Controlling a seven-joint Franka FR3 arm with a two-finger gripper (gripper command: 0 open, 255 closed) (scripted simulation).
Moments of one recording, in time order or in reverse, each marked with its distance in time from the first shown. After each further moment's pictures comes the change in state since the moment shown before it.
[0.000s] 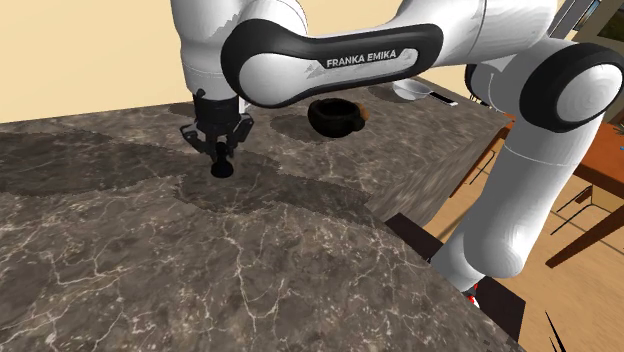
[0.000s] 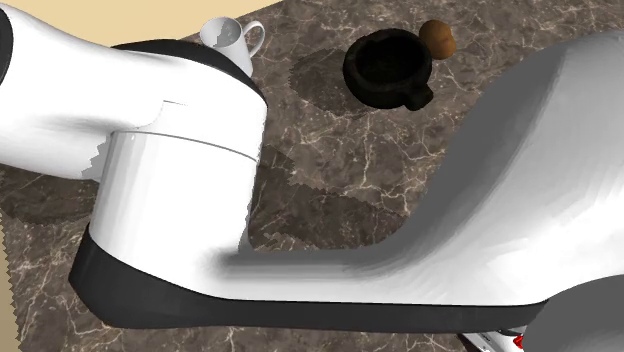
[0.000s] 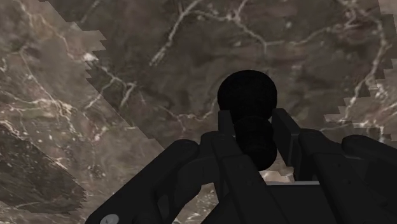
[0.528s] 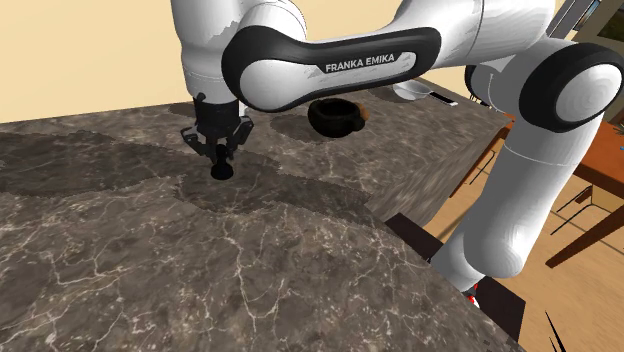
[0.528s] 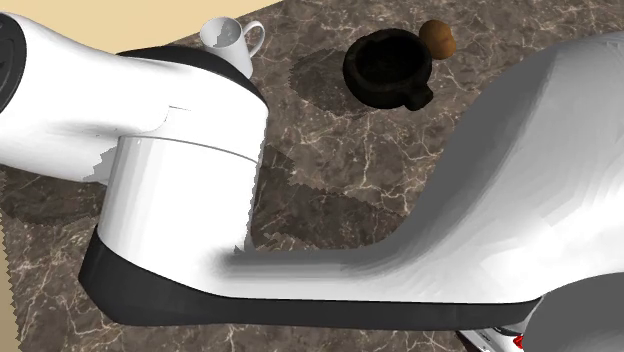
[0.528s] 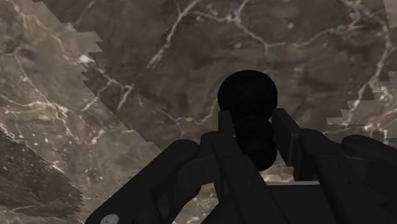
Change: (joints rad) arm -0.001 0.001 -0.001 -0.015 -0.002 0.017 0.003
